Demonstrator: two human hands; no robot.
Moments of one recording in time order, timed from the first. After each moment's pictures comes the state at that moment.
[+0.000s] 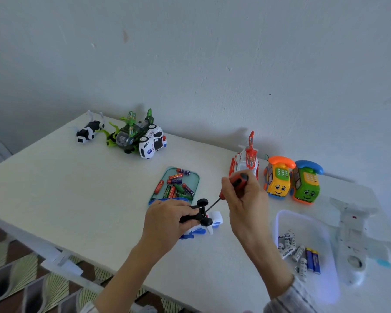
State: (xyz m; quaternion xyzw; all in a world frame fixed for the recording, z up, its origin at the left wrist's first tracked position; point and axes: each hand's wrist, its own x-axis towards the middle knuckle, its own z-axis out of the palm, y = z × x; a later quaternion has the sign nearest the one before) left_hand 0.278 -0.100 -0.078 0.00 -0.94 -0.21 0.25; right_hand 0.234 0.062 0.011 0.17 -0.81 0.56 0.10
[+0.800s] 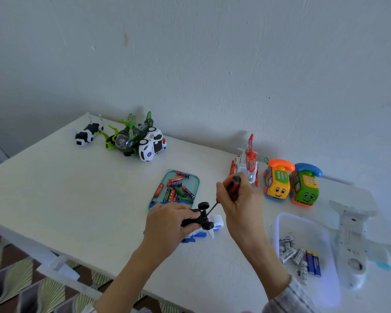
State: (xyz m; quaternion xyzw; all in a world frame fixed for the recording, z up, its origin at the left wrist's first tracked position) left_hand 0.278 -0.100 -0.077 -0.02 -0.94 -0.19 0.28; right_hand 0.228 0.054 0.004 0.20 -0.83 0.51 0.10
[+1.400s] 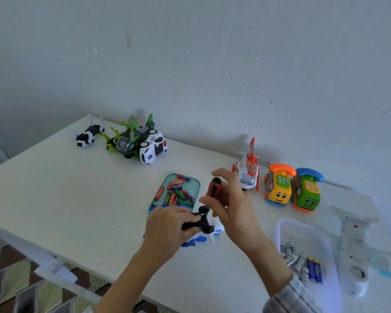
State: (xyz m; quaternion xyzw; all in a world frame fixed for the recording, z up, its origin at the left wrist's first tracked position) left_hand 0.276 -0.100 -0.075 -0.01 -0.94 -0.19 0.27; right_hand 0.225 0.055 0.011 0.36 -0.77 0.53 -0.01
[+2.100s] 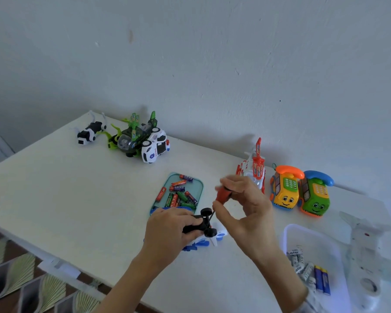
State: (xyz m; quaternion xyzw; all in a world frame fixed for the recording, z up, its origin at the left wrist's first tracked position) left_hand 0.270 -0.104 -0.075 -0.01 -0.94 -0.20 0.26; right_hand 0.212 0.060 0.001 0.37 -0.71 0.59 0.13
